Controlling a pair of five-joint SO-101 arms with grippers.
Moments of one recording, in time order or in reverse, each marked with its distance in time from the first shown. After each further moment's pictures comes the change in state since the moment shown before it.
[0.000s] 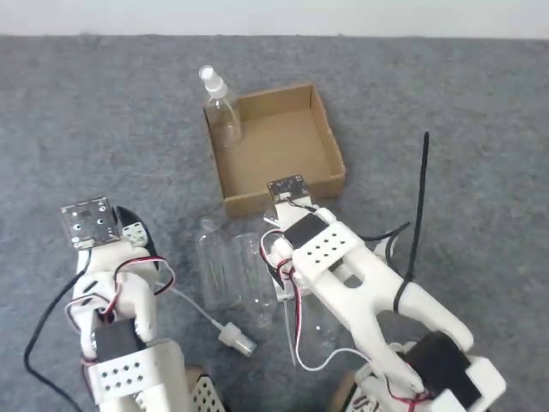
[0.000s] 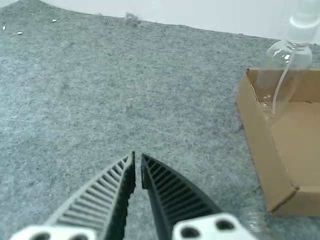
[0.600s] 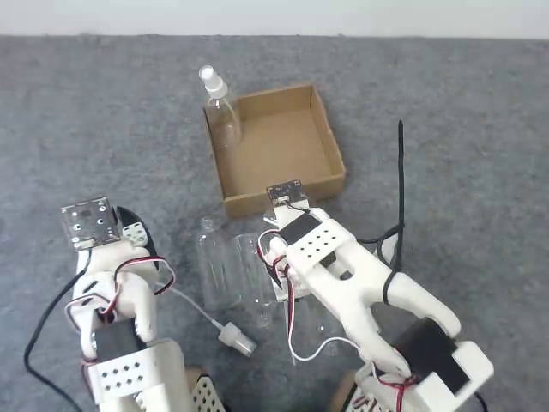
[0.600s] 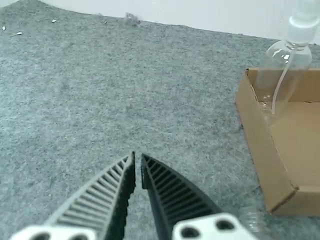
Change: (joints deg) left arm 0.0 0.0 0.0 0.0 0.0; right arm 0.2 5.5 0.0 -2.9 0.0
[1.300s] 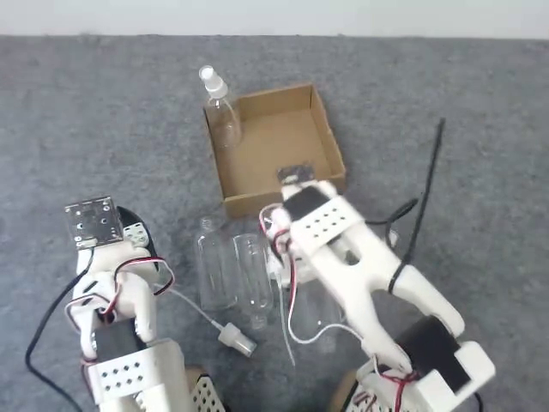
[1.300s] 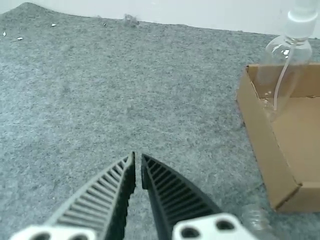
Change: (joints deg) left arm 0.0 0.0 0.0 0.0 -2.0; right arm 5.3 -0.1 -14.8 19.0 0.0
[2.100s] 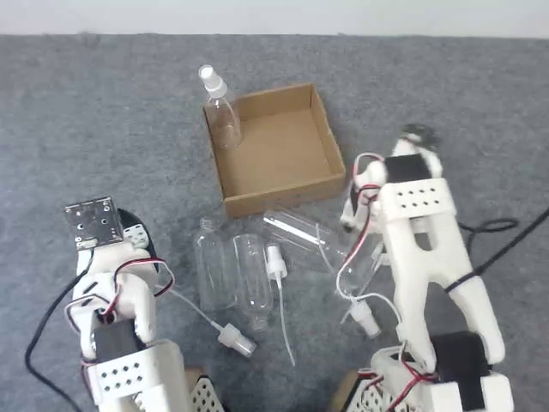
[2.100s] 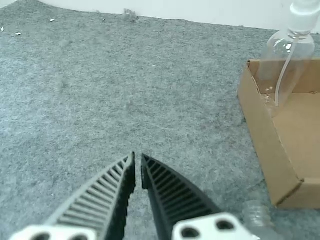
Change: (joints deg) left arm -0.1 0.0 0.8 0.0 0.0; right arm 26.8 -6.6 -1.8 -5.1 -14.6
